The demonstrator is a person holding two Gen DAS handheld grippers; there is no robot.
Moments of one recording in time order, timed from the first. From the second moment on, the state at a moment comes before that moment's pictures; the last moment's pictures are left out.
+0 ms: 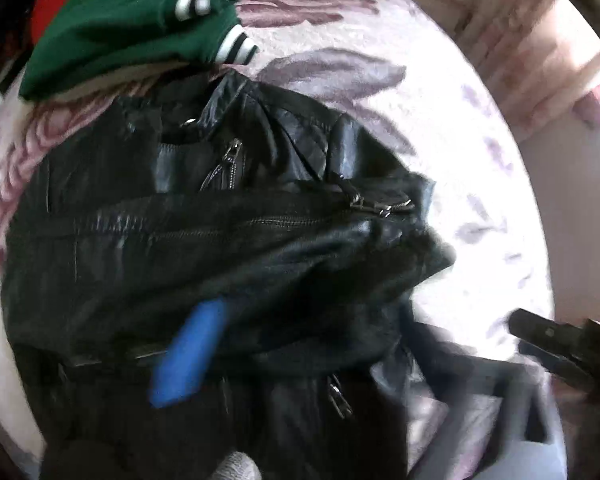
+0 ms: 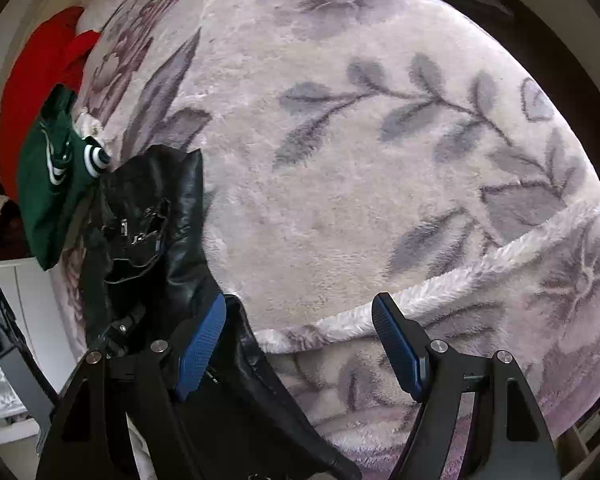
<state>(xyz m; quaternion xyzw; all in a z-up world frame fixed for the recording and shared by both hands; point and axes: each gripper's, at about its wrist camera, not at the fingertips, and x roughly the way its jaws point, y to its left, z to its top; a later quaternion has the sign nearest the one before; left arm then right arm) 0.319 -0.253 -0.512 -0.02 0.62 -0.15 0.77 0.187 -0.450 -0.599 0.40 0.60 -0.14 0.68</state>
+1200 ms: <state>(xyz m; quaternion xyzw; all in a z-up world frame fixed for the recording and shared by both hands) 0.325 0.022 -0.536 -0.08 0.61 0.14 0.78 0.318 -0.392 -0.605 0.35 0.65 -0.03 0.67</state>
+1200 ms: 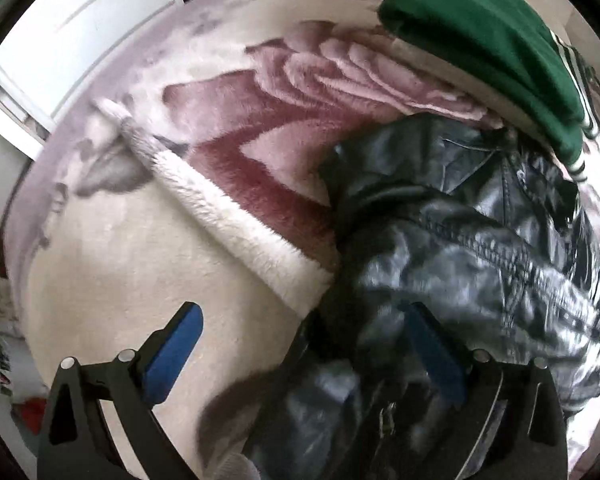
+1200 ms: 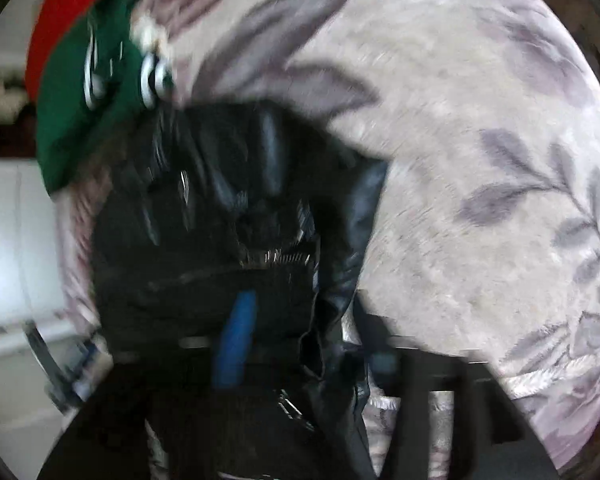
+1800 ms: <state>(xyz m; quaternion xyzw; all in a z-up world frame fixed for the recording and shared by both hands) 0.304 0.019 -0.606 -0.13 0.59 0.07 0.80 0.374 -0.434 -0.678 0.40 0.66 -0.06 0.63</state>
